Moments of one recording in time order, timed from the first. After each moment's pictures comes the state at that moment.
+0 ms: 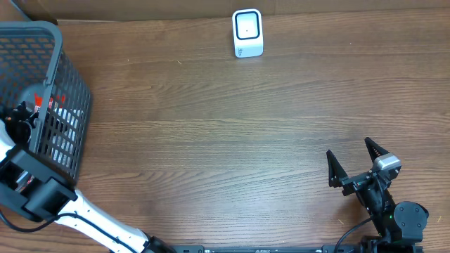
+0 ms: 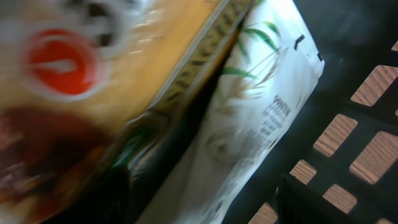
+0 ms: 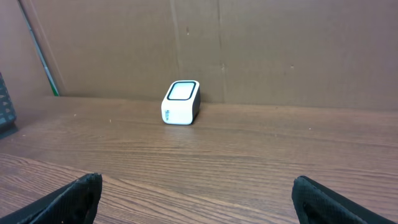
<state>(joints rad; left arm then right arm) 0.87 2.31 2.01 -1.24 0.29 0.22 -0.05 0.01 0.02 -0.01 -0.41 0.09</state>
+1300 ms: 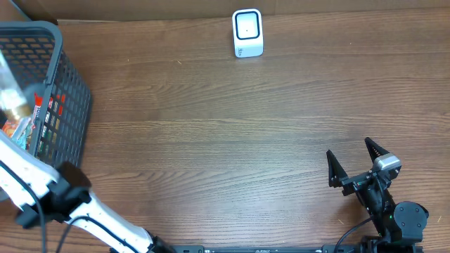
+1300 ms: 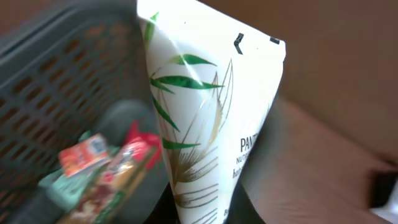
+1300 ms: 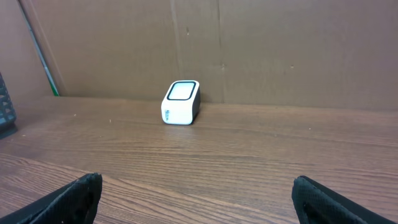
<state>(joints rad) 0.72 2.12 2.92 -1.53 0.32 -0.03 -0.05 0.01 0.02 -0.01 -0.41 0.09</state>
